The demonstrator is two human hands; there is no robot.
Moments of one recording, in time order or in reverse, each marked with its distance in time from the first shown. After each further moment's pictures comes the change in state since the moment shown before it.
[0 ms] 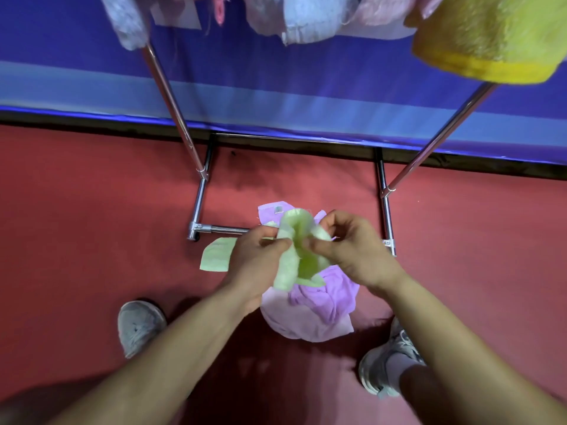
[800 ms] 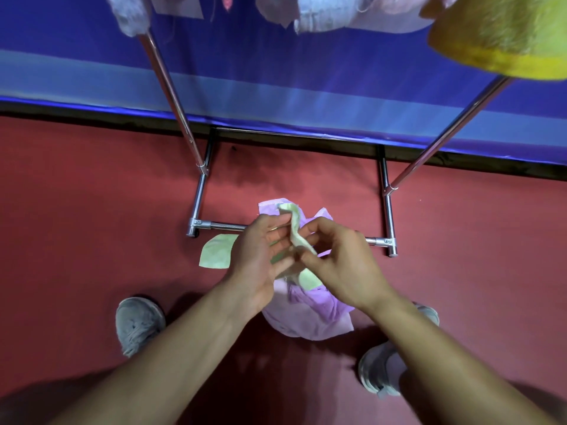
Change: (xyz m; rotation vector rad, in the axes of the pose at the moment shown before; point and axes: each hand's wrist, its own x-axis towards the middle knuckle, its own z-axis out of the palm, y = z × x) left_hand -0.009 0.026 0.002 -0.487 -0.051 -0.194; right_hand -0.015 -0.004 0.025 -0.369 0.030 -0.196
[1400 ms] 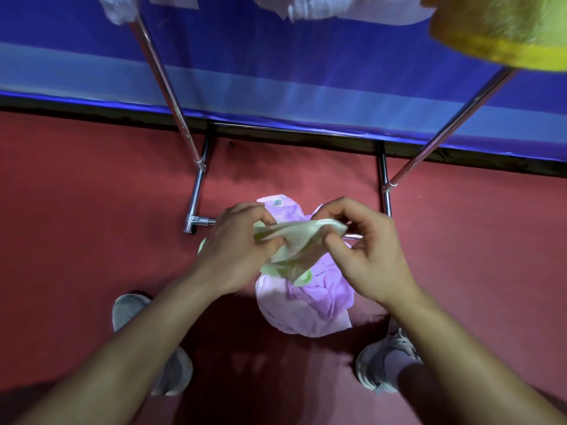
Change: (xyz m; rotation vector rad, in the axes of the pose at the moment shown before) left_hand 0.014 0.016 -0.040 1.222 -0.056 0.621; right_hand -0.002 -0.007 -0.027 0.088 0.178 -0.287
